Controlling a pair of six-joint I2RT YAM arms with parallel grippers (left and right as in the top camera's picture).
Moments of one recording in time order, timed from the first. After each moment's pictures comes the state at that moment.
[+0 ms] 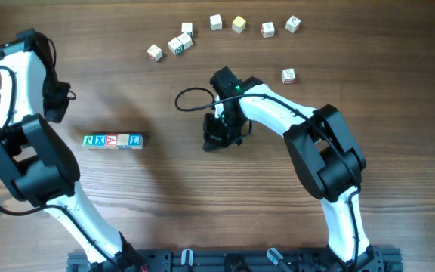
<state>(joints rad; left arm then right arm) 0.35 2.13 1.79 -1.28 -0.29 -1.07 0.59 2.24 1.53 -0.80 -0.62 0.65</state>
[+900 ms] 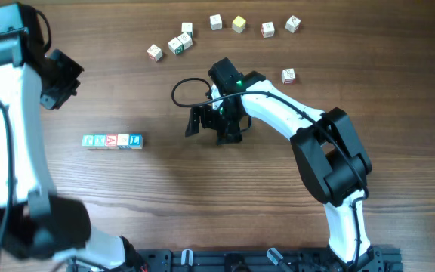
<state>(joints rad) 0.24 1.69 1.79 -1.31 0.03 -0.64 0.59 2.19 1.57 -0.80 -0.58 0.60</state>
